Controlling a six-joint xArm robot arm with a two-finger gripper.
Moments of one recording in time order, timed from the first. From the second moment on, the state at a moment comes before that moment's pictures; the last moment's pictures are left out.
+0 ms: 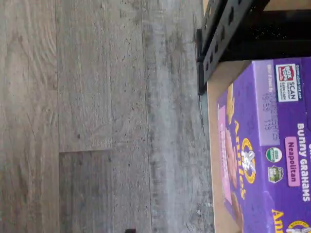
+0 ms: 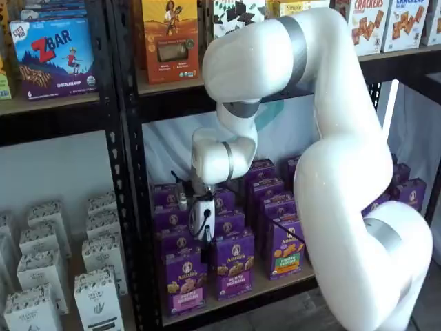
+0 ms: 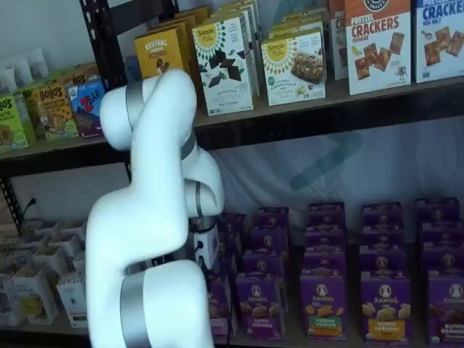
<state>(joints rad) 0.35 0.70 -1.18 0.18 0.49 -1.37</state>
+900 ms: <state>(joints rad) 0.35 0.79 -1.27 0.13 0.44 -1.33</state>
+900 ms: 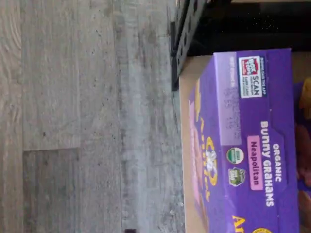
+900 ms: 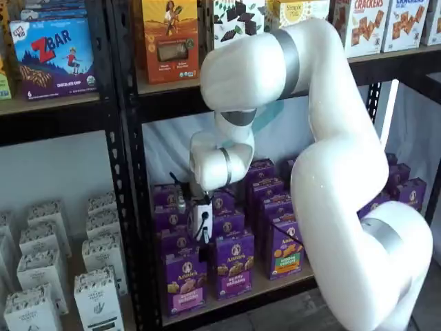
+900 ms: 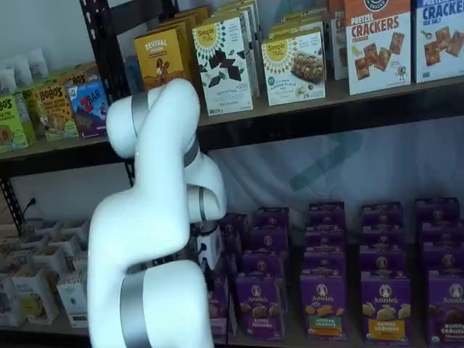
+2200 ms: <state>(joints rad) 0.35 0.99 -1.50 0.04 0.50 -1.24</state>
